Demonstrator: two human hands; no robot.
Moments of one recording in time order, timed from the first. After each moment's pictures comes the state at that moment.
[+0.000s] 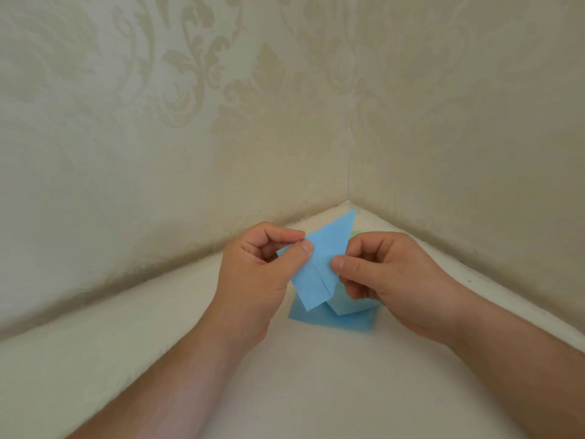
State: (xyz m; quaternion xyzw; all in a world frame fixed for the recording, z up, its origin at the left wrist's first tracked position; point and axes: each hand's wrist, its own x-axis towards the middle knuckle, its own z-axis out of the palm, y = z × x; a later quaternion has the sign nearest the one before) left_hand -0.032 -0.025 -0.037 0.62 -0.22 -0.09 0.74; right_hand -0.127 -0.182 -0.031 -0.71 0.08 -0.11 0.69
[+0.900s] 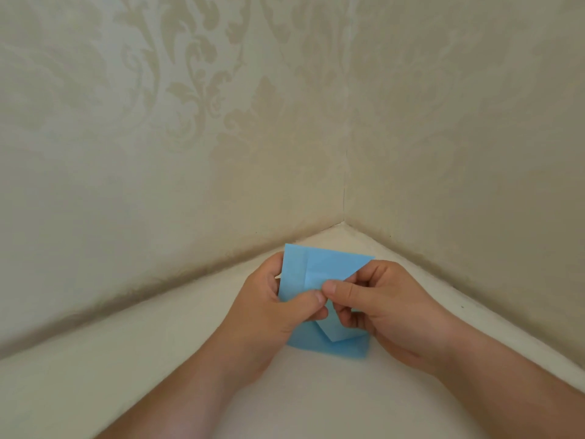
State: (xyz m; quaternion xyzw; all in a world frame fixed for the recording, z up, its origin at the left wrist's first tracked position) left_hand -0.029 -0.026 -0.048 0.65 -0.30 -0.22 0.66; right_hand -0.126 -0.181 -0.035 -0.66 0.12 -0.09 0.74
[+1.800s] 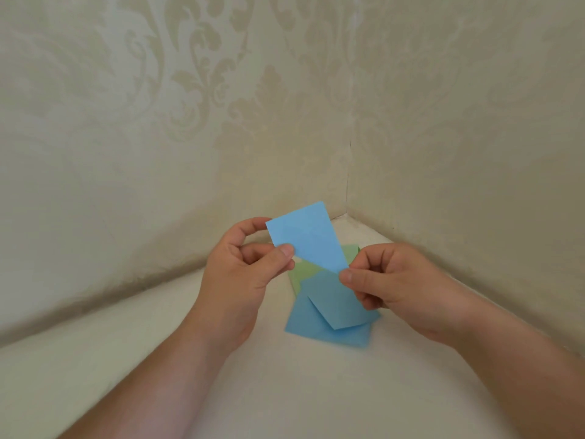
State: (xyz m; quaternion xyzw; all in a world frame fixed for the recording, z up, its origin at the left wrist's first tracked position) left_hand -0.013 -0.018 -0.033 0.59 -0.19 -0.12 0.77; right_hand -0.128 -0.203 -0.028 -0.75 0.11 -0.09 0.64
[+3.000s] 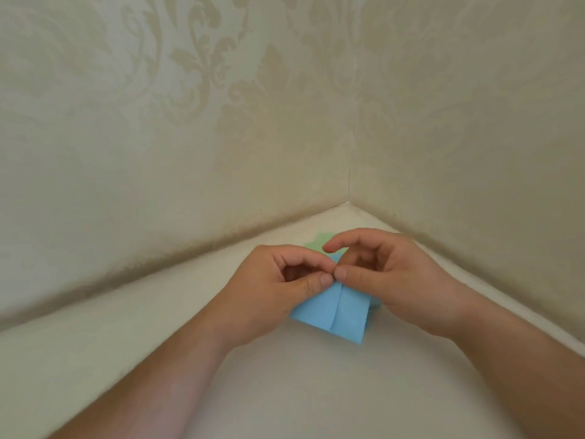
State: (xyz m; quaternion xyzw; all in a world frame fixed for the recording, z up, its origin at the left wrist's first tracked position) left_hand -0.027 -0.014 -0.040 0.67 -0.38 -0.22 0.59; right_hand -0.131 -0.198 -0.039 -0.76 -0.01 -0.11 0.63
